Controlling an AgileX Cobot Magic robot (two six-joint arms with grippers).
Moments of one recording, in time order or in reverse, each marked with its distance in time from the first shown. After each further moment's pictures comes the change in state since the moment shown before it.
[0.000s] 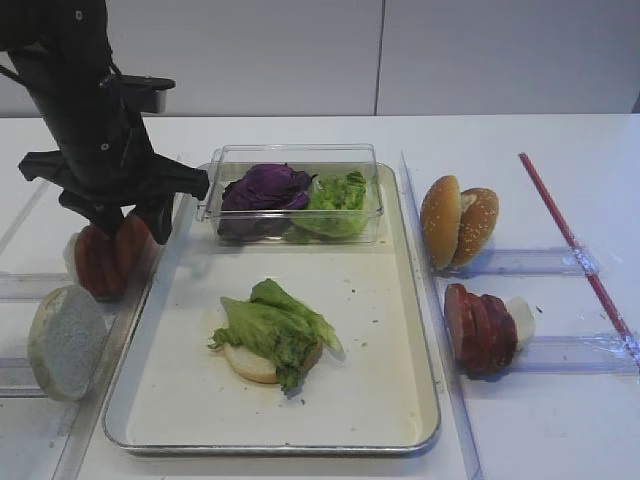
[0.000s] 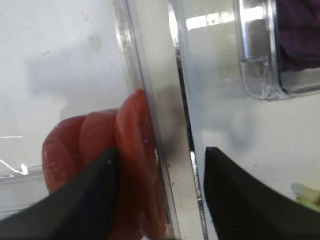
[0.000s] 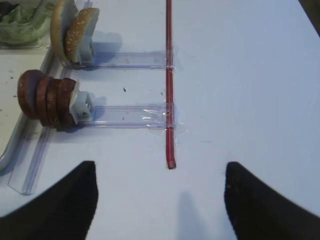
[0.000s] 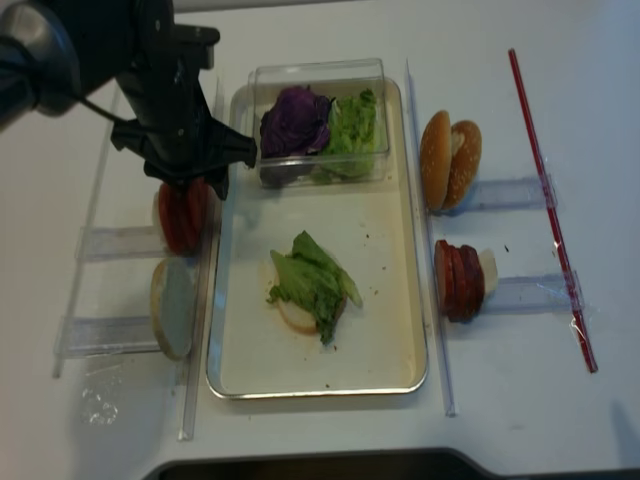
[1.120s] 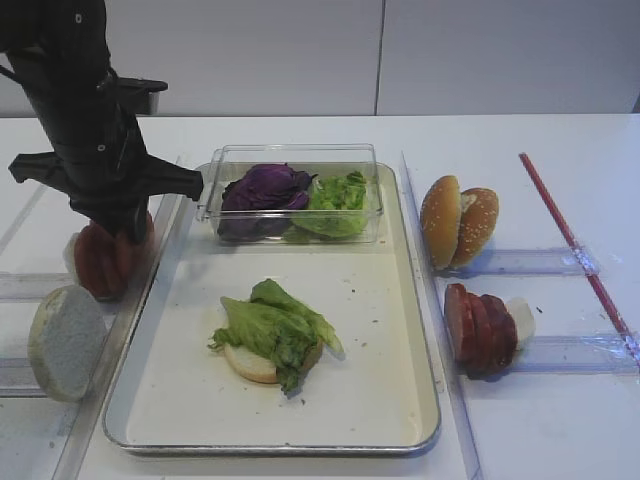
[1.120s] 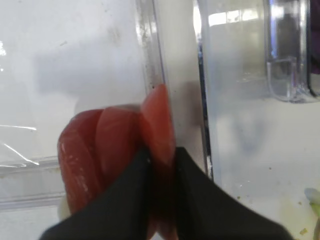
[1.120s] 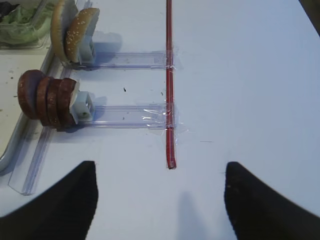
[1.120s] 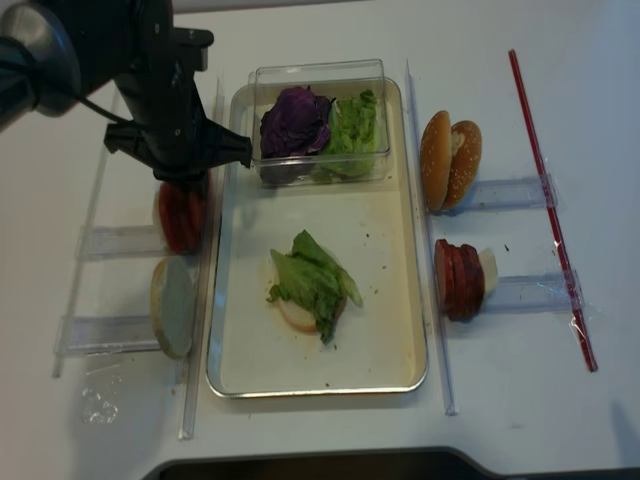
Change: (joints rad) left arm 0.002 0.002 0.000 0.034 0.013 -0.053; right arm 0.000 0.000 0.000 0.000 0.000 0.002
